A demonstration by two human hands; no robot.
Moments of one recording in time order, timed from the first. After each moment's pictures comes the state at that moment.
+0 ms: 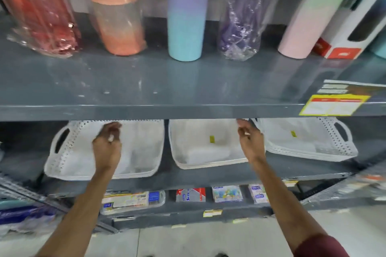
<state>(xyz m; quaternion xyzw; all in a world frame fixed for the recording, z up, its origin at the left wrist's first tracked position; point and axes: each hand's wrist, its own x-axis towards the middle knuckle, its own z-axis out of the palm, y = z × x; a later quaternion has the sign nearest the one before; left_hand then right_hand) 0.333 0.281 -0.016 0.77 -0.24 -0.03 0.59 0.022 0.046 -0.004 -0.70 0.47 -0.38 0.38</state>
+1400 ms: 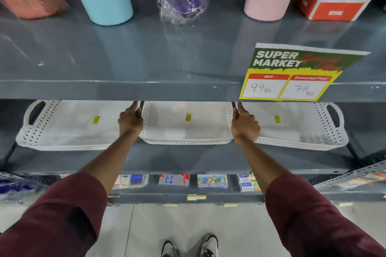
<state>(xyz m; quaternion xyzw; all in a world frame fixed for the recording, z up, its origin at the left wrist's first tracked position) 0.231 0.132 -0.064 0.92 -0.26 -0.03 0.29 -0.033 -0.063 -0.067 -0.76 0.62 -0.14 0.16</state>
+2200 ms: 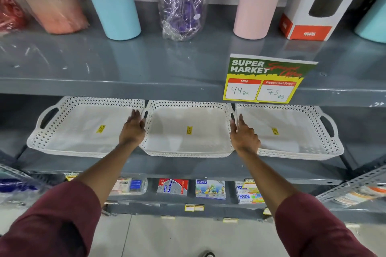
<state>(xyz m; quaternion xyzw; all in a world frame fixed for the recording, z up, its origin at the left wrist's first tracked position) 0.223 0.144 -0.061 0.92 -0.30 -0.10 0.22 -0.060 -0.056 -0.055 -0.78 0.58 -0.14 0.17</state>
